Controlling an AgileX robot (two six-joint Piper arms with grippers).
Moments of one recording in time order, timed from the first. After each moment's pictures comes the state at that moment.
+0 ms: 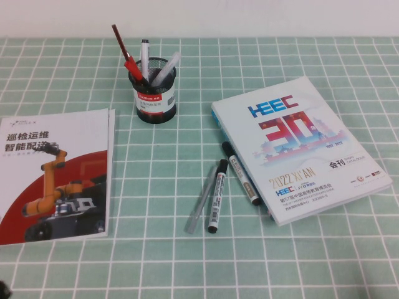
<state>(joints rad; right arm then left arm) 0.07 -0.02 0.03 0.15 0.34 -0.07 -0.33 0.29 -0.21 0.09 0.12 -0.19</state>
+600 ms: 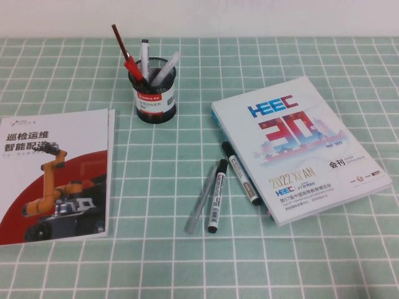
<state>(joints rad) 0.07 -0.02 0.03 0.15 0.34 -0.07 -0.12 -0.01 0.02 -0.14 0.14 0.04</state>
